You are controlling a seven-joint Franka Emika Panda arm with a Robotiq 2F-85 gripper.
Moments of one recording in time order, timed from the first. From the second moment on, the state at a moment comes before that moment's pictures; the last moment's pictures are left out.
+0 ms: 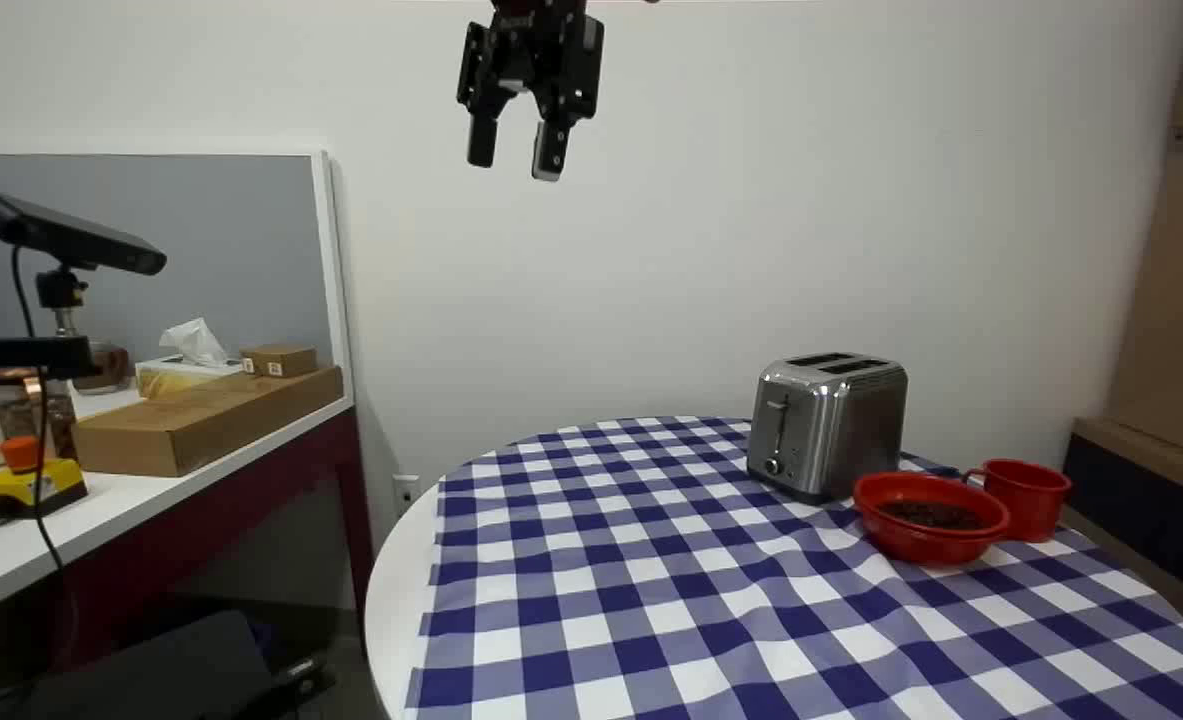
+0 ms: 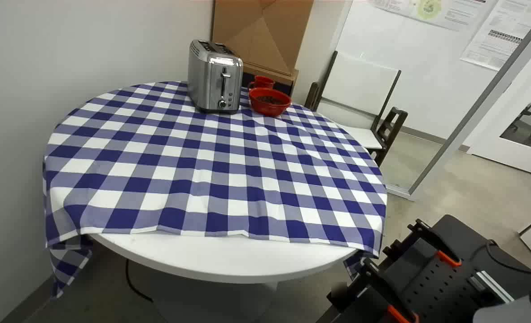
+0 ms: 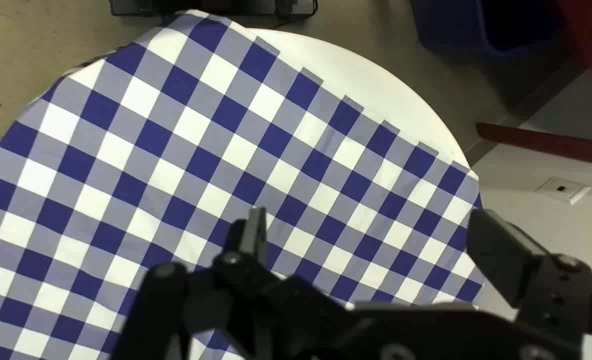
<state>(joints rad) 0.03 -0.50 -0.03 -2.27 0.15 1.71 0.01</state>
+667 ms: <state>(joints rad) 0.00 -0.40 -0.02 -2.24 0.08 1.91 0.00</state>
